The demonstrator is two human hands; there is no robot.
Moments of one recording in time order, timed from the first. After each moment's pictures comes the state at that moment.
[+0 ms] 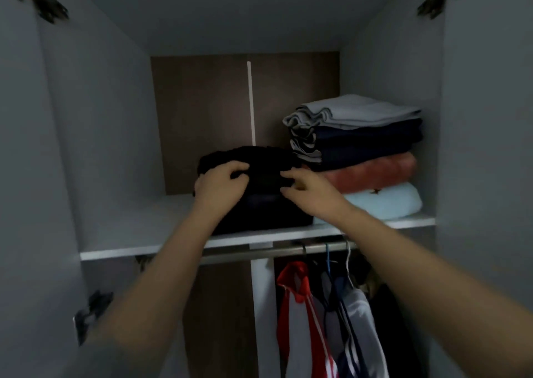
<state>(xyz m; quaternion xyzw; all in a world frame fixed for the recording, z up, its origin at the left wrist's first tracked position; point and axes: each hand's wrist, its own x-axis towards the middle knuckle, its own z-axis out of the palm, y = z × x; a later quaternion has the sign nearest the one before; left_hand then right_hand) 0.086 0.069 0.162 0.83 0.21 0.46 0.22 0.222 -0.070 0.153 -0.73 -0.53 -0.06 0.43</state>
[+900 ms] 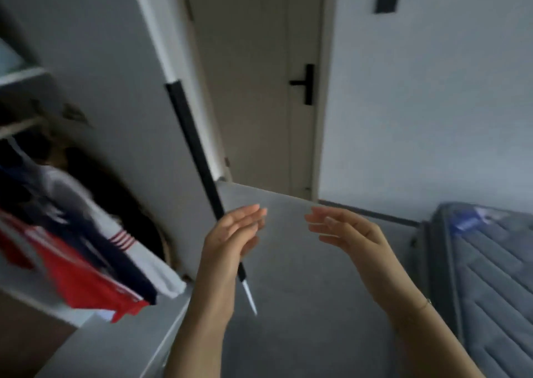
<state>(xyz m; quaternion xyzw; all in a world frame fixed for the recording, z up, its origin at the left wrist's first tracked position) -0.059 -0.475 -0.098 0.64 -0.02 -0.04 0.77 -0.091 -0.670 -0.131 -0.68 -0.01 -0.11 0.73</state>
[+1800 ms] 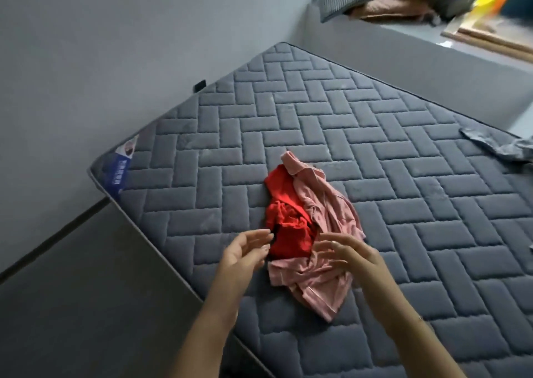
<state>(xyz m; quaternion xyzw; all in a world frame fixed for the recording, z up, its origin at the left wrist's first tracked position) -0.367 -1.021 -0.303 0.57 -0.34 -0.61 0.43 -0.572 -1.024 -0.308 -0.40 0.59 -0.39 0.59</state>
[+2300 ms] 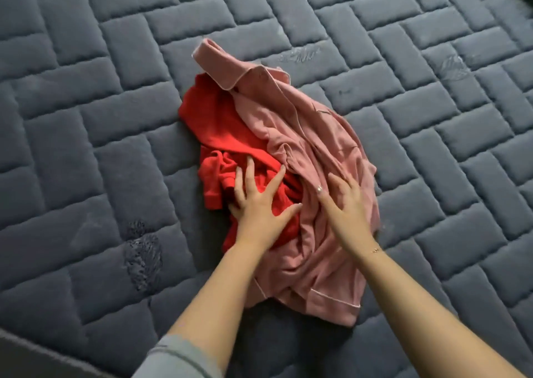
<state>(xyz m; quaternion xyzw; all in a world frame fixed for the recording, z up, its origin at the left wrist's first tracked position) -0.482 -1.219 -0.694 0.58 -0.73 -0.36 0.11 -0.630 -1.167 -0.665 -0.38 0.82 -0.27 0.32</state>
